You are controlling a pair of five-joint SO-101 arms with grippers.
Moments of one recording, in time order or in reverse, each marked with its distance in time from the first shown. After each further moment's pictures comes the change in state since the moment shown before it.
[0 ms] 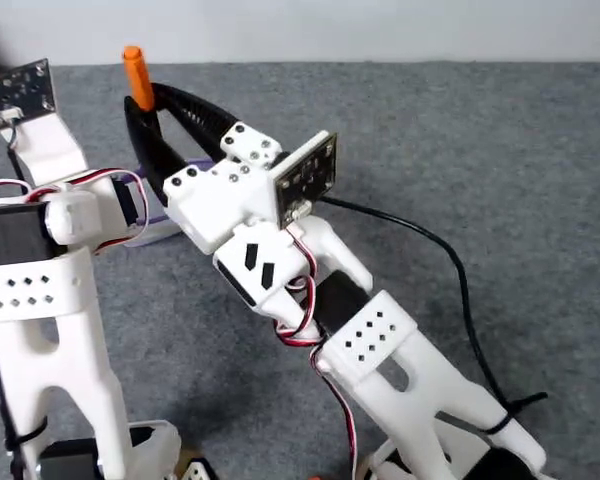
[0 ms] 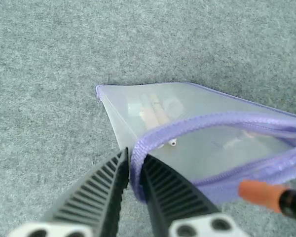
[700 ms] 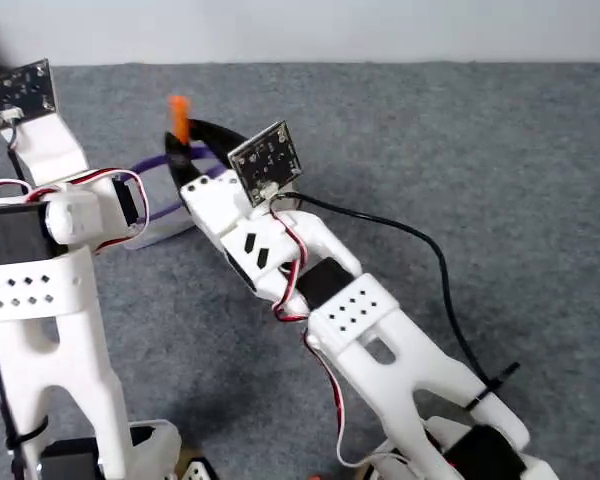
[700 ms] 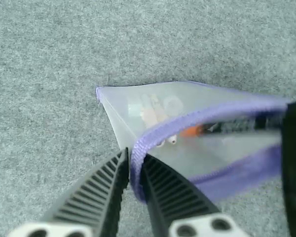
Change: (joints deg) left arm 0.0 0.0 0.0 0.0 0.0; right arm 4.7 5.5 5.9 7.7 4.0
